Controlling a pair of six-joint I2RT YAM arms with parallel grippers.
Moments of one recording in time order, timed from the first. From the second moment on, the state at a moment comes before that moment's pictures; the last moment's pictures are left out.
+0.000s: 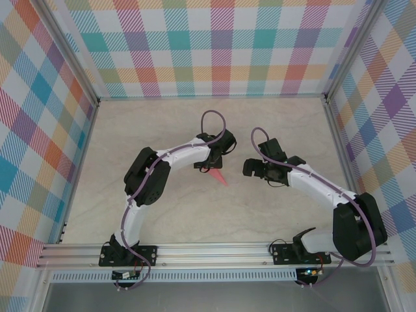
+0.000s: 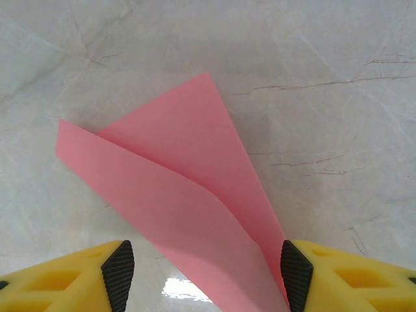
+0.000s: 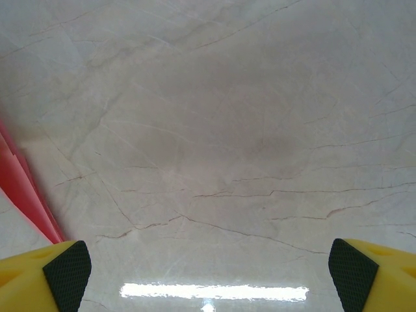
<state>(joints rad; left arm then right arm) -0.77 2.15 1.66 -0.87 -0.35 -0.80 0.46 1.33 0.81 -0.54 0.05 0.57</state>
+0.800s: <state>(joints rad) -0.77 2.01 1.51 -0.82 -0.38 -0.88 0.46 1.35 0.81 -0.56 0.05 0.57</state>
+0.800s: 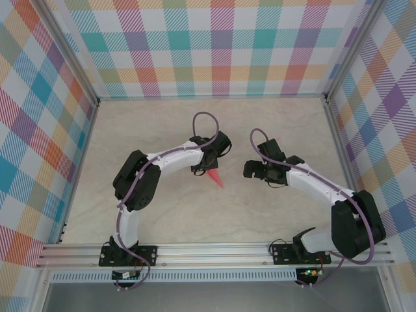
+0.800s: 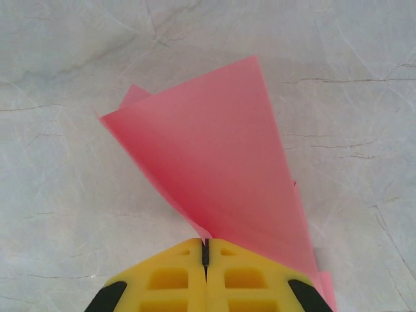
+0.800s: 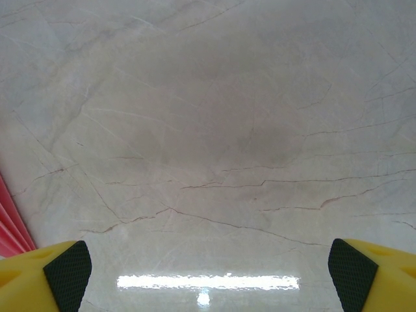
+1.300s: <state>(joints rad) -0.77 1.67 1.34 -0.58 -0.22 -0.69 0.45 1.21 0.79 -0.52 -0.01 0.62</state>
